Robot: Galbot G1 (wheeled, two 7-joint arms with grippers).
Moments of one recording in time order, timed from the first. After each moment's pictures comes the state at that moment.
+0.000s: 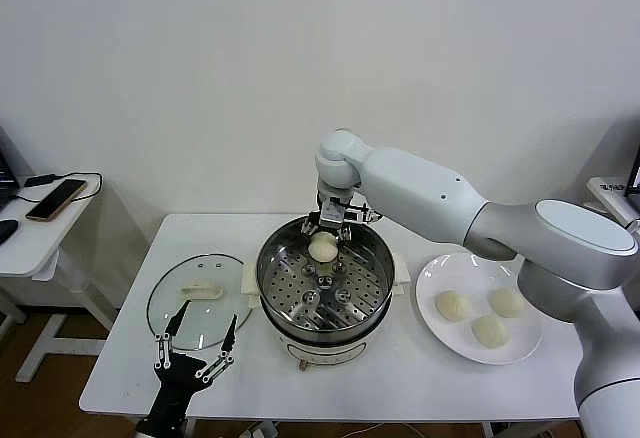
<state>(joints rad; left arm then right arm) 1.79 -1.24 -0.51 -2.10 -0.02 -0.40 -0.03 0.32 1.34 -0.96 1.01 -0.39 0.63 -1.25</state>
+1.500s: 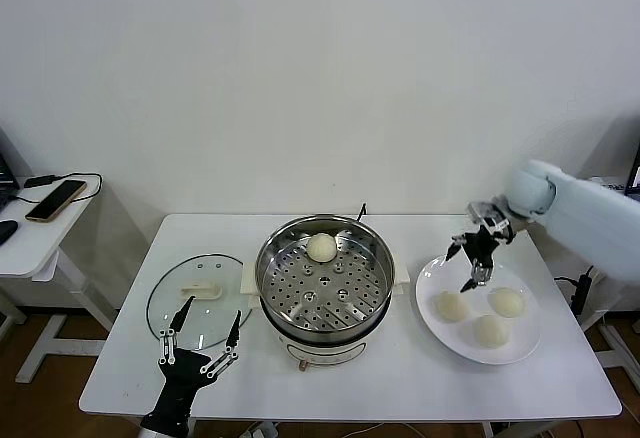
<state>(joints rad) 1.77 -1.25 -0.49 -2.10 -0.01 -0.38 -0.03 0.23 0.72 -1.10 1.05 0.21 -0.04 -1.19</state>
